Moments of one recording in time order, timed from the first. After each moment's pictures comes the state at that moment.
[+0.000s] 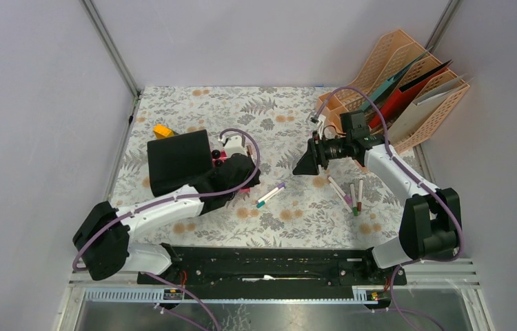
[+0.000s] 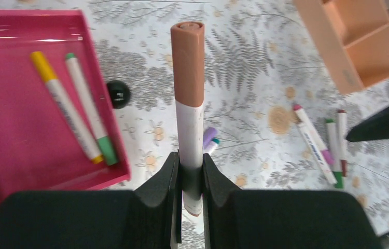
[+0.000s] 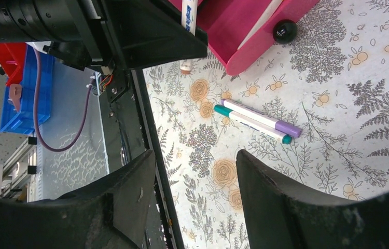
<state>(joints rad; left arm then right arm) -0.87 1.30 0.79 -0.02 -0.36 -0.76 0.26 1.48 1.08 -0.48 -1.08 -0.15</state>
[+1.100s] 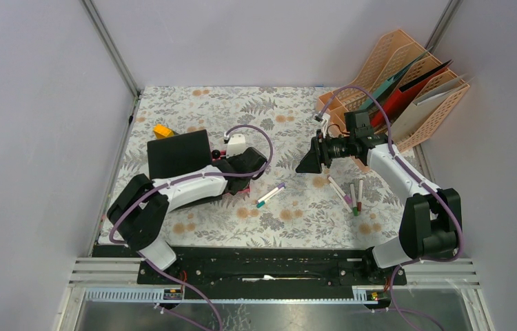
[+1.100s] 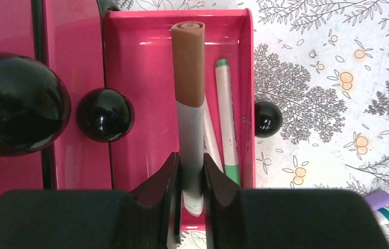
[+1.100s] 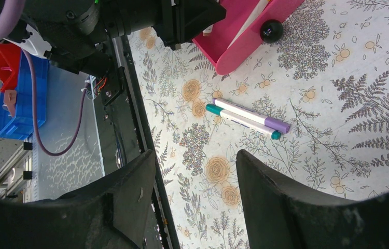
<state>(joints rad) -0.80 1.61 1.01 -0.42 -0.71 -0.76 0.22 1.48 1.08 -0.49 -1.08 -0.17</state>
